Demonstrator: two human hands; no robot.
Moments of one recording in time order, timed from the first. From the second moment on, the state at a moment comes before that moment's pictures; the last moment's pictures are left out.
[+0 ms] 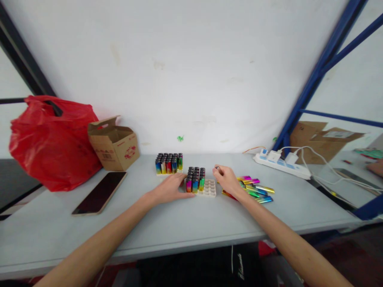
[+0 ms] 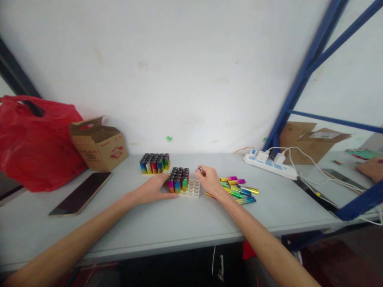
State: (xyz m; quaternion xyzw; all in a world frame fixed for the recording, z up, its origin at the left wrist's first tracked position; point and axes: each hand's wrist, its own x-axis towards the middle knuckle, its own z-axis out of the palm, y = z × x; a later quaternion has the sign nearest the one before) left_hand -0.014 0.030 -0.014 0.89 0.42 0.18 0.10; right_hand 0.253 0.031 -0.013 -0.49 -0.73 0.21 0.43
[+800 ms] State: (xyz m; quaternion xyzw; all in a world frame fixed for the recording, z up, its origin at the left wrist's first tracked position) left_hand -0.014 0.030 -0.015 0.89 0.42 0.18 0.10; right_hand 0.259 0.012 0.001 -0.37 -0.86 0.20 0.29
